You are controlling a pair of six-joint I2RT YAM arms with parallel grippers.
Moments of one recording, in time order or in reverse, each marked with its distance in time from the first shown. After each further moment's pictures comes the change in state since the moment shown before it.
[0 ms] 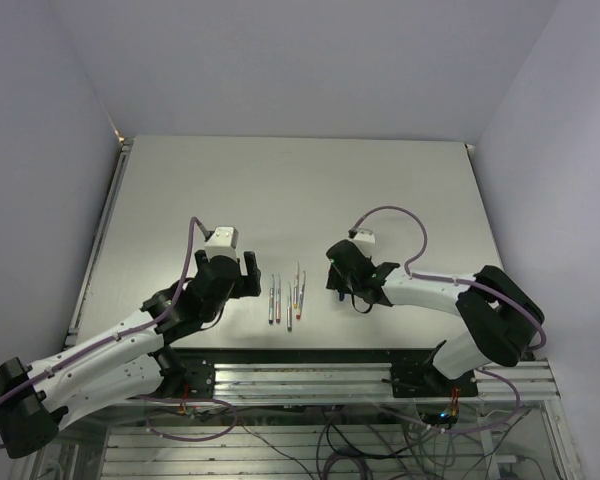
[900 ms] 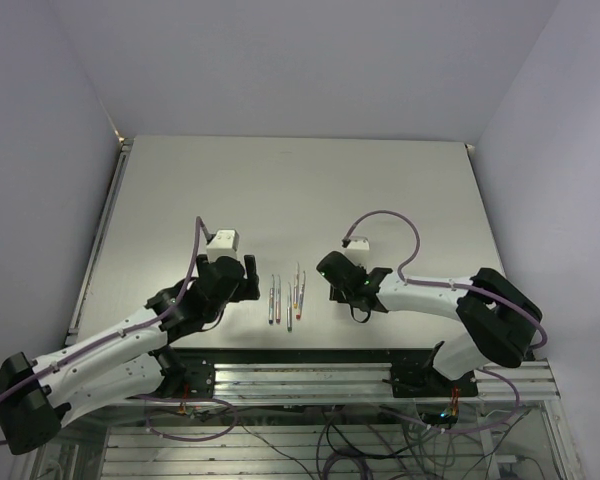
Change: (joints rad) left arm 0.000 0.029 0.000 -0.048 0.003 -0.045; right arm 0.098 -0.004 0.019 -0.151 0.094 0.016
